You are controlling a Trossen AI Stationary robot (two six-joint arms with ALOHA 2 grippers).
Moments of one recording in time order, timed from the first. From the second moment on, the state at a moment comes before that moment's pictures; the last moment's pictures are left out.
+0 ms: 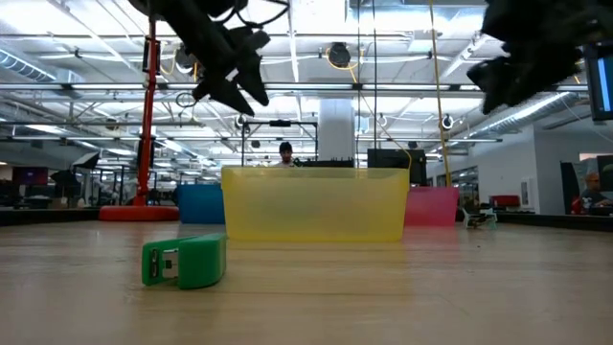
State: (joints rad) left arm 0.32 1.38 1.10 -0.44 -0.19 -0.38; right arm -0.19 0.76 0.73 -0.85 -0.19 -0.33
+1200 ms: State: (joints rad) left arm 0.12 1.38 1.10 -0.45 -0.32 -0.47; right arm 0.27 1.18 0.73 -0.89 -0.16 -0.12
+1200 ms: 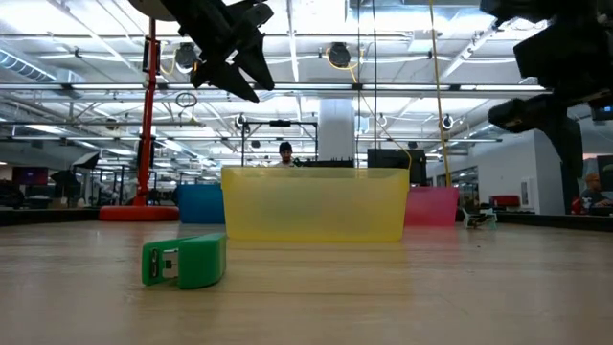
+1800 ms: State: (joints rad) left arm 0.12 1.38 1.10 -0.44 -0.32 -0.45; right arm 0.20 1.30 0.75 -1.09 -0.26 0.10
